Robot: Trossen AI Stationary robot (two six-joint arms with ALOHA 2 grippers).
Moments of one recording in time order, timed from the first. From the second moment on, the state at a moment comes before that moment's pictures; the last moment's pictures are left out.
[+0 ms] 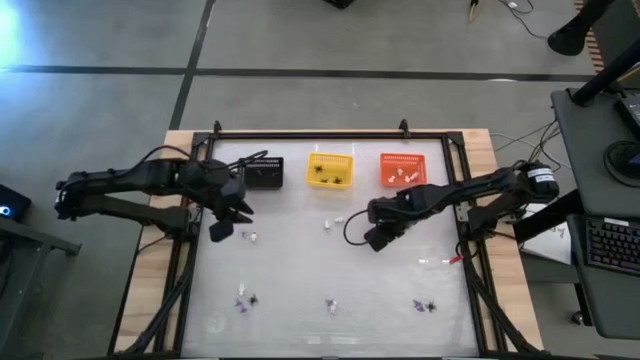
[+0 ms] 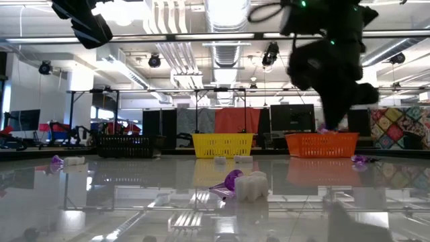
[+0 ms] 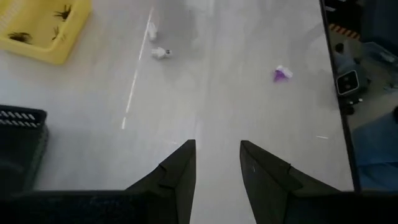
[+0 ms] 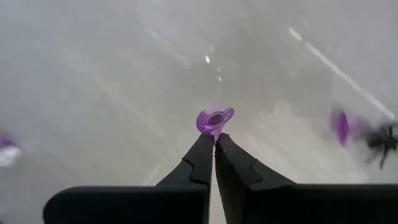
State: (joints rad) left arm 0.07 0.89 0.97 -0.92 0.20 -0.17; right arm 0.03 1.49 0.93 -0.73 -0.13 0.98
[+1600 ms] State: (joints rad) left arm 0.62 0.82 0.66 -0.51 0.25 -0.04; right arm -0.24 2.22 2.11 -0.62 -0.15 0.34
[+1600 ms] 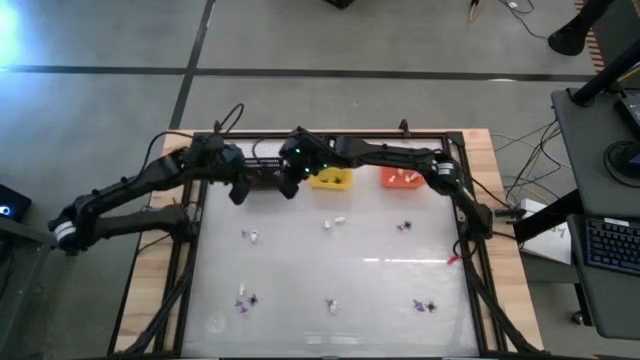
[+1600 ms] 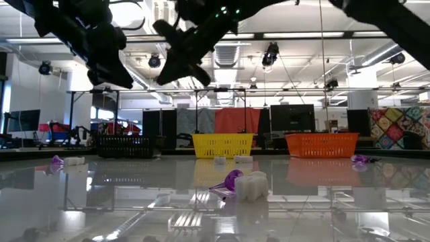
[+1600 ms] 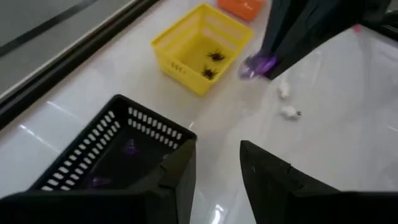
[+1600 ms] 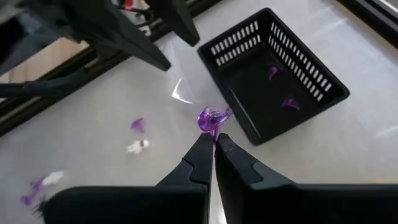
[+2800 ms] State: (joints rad) left arm 0.65 0.74 0.74 -0.73 0.45 -0.01; right arm -0.31 2.47 2.34 -0.61 -0.21 0.34
